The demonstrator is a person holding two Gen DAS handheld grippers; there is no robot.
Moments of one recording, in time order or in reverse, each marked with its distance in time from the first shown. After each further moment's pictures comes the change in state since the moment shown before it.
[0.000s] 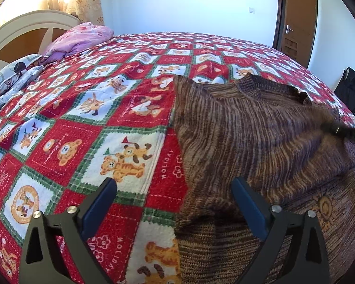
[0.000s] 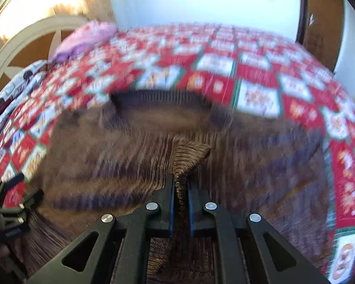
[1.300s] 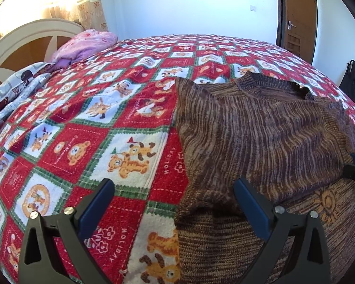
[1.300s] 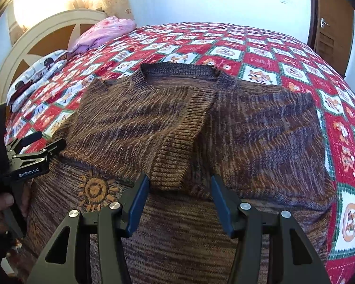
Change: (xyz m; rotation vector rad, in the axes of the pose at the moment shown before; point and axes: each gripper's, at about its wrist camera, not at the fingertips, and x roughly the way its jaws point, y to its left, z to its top) left arm -0.010 -0.009 -0.004 0.041 -0.019 0.065; right arm -0.051 0.004 -0.066 -0.045 -0.023 0.072
